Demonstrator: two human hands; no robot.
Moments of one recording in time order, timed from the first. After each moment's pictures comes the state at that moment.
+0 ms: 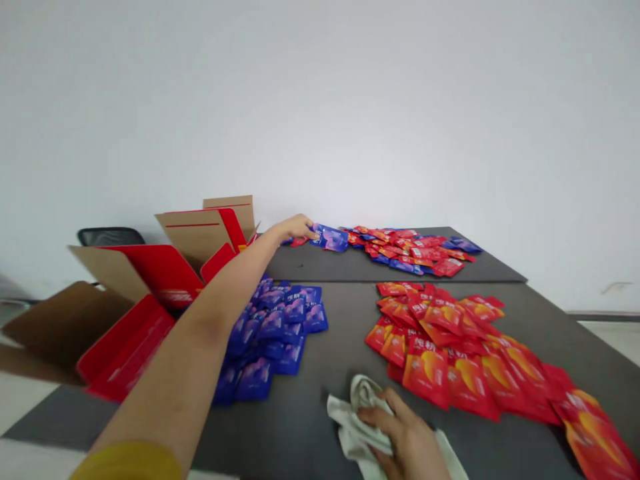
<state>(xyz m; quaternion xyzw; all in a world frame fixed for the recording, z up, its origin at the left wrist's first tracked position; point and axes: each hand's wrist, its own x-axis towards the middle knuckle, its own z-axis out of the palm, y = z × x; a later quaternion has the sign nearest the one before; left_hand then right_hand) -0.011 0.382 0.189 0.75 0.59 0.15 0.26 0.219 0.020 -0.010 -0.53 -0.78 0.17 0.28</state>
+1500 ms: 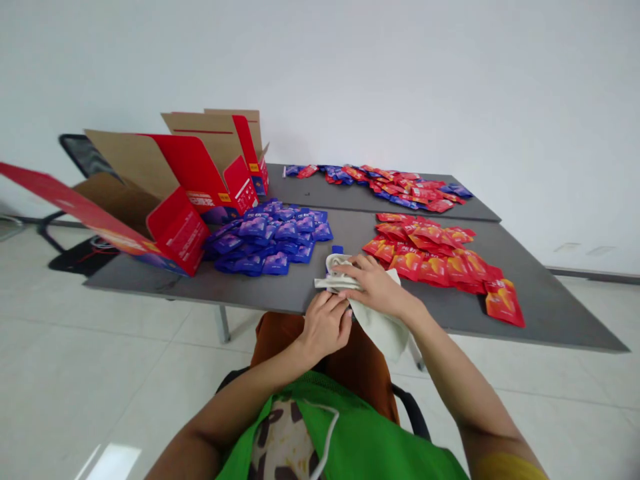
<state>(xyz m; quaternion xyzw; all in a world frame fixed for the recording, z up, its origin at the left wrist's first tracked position) 0.027 -0.030 -0.028 0.83 0.46 0.32 0.02 0.191 0.031 0.044 -0.41 -0.90 0.06 0.16</state>
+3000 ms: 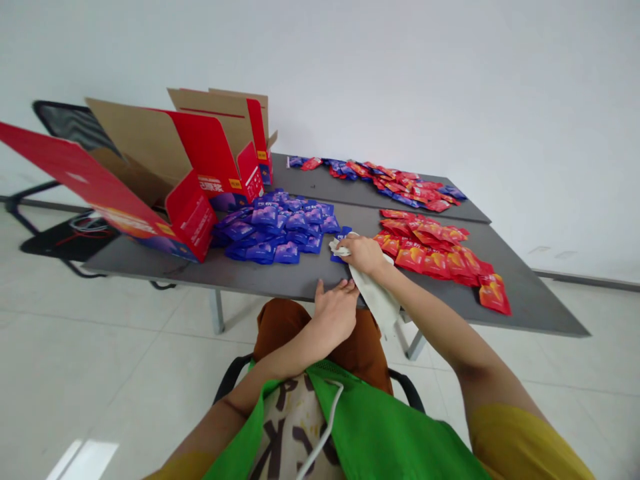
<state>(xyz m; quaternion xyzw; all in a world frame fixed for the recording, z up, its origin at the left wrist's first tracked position) 0.019 -0.037 0.013 0.83 0.52 0.15 0.12 0.142 0.085 0.042 -0.53 -0.85 -0.03 0.04</state>
